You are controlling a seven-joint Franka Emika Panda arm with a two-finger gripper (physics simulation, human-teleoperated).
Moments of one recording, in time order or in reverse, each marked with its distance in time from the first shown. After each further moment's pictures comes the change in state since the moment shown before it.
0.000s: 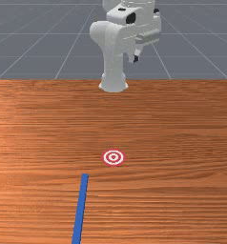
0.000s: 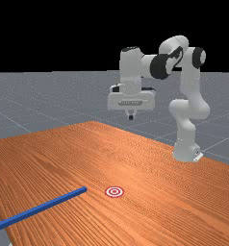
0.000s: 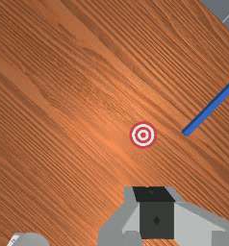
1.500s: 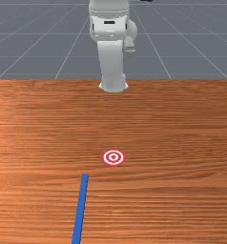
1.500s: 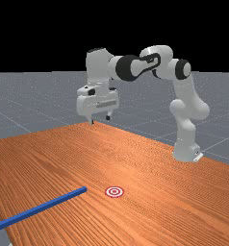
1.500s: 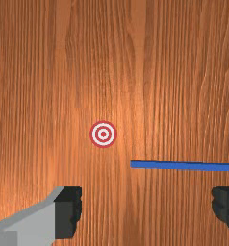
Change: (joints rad) arm -0.128 0.376 0.004 0.518 0.012 -0.127 -0.969
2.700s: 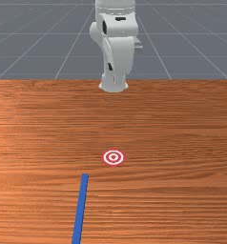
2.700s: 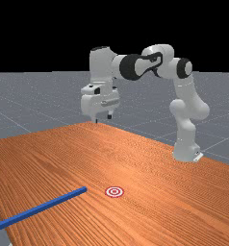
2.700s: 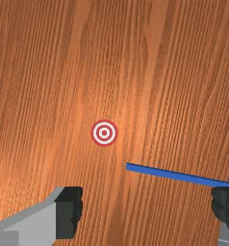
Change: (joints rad) arm 0.004 -0.024 0.022 -0.024 -0.025 0.007 -0.128
